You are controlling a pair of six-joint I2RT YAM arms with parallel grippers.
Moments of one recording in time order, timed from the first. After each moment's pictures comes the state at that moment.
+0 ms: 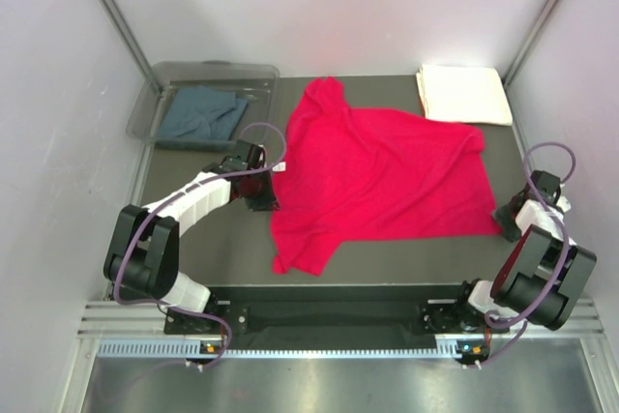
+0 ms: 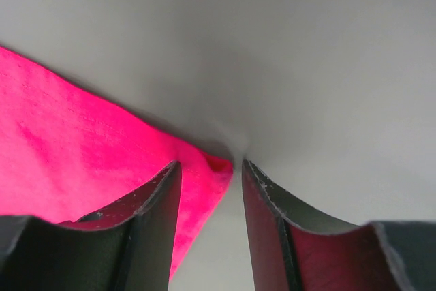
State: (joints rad) left arm -0.36 1.50 0.90 -0.46 0.19 -0.57; right arm -0.56 1.32 0.62 -0.39 0.11 0.55
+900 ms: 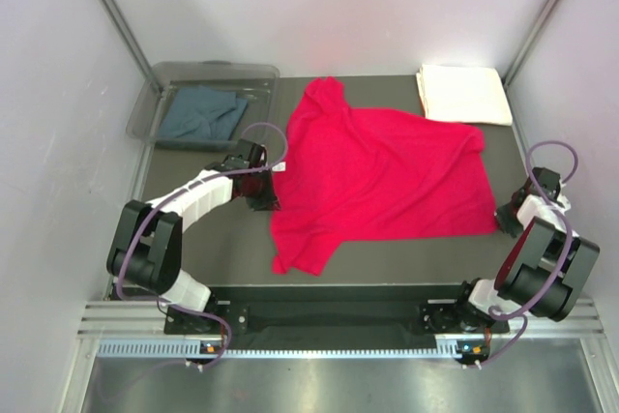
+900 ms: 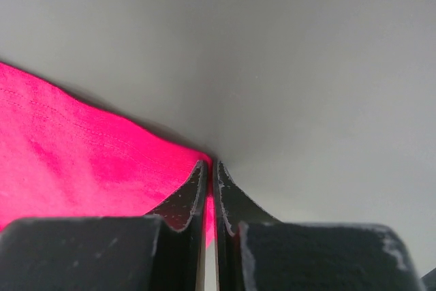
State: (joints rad) left arm -0.36 1.53 0.91 -0.46 0.19 -0.57; right arm -0.55 1.38 0.66 -0.40 0.11 0.61
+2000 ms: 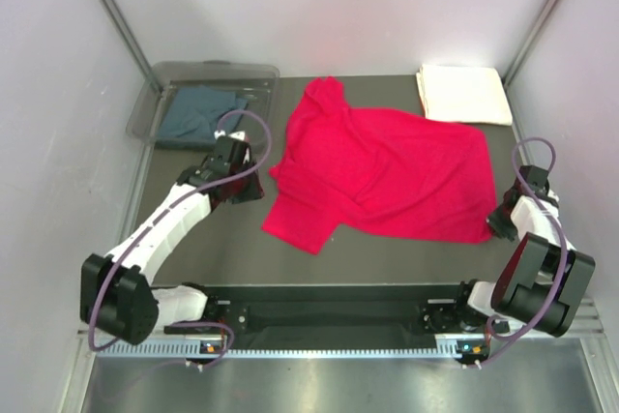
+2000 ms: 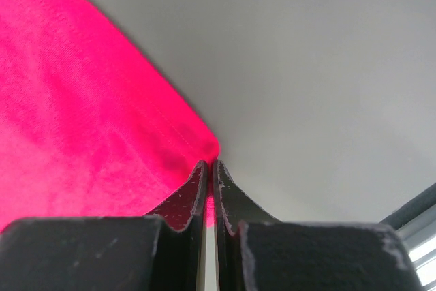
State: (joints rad) left arm -0.37 1.29 1.00 -0.64 -0.05 -0.50; right arm -0.46 1.28 0.66 -0.56 0.16 0.47
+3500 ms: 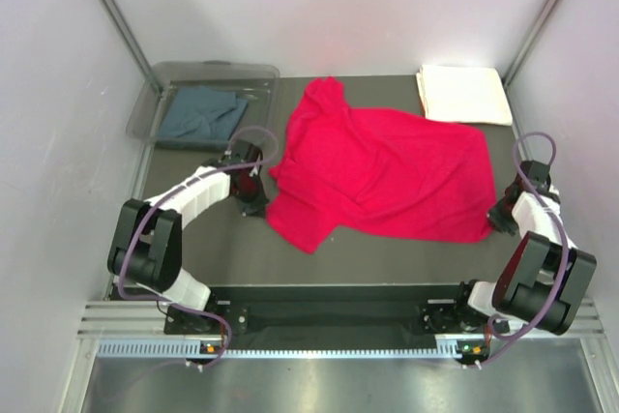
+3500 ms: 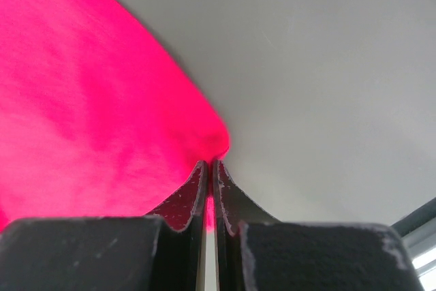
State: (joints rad) left arm -0.33 1.55 0.90 -0.62 0.08 -0.66; right arm -0.45 1.29 0.69 -0.56 0.13 0.46
